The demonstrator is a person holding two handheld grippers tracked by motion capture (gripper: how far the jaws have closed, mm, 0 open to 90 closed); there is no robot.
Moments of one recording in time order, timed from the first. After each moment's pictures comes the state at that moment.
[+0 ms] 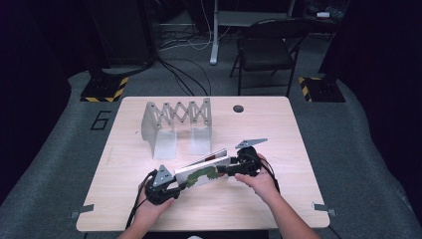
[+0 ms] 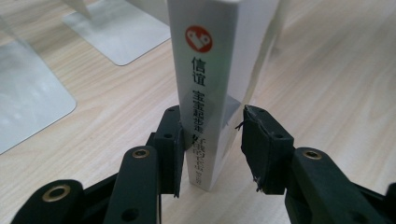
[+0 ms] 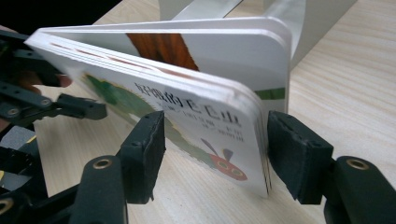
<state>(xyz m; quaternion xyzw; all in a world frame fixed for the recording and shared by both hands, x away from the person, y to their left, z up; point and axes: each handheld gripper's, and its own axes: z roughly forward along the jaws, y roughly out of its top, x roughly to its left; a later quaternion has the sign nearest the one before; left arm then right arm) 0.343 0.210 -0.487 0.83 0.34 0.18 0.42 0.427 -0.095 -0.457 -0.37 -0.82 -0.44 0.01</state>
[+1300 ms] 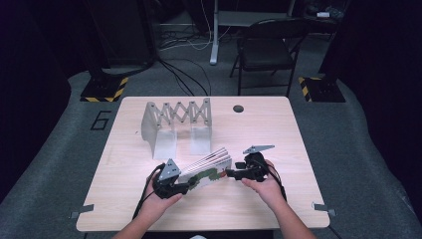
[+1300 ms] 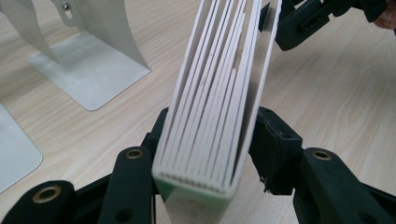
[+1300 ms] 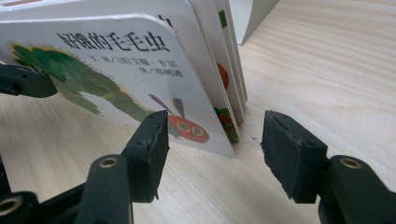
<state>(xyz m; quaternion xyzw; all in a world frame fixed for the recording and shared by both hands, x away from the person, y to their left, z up) 0.360 0.189 -0.473 0.82 0.31 0.15 0.46 0.416 -0.117 -0.473 -0.42 -0.81 -0.41 -0.02</state>
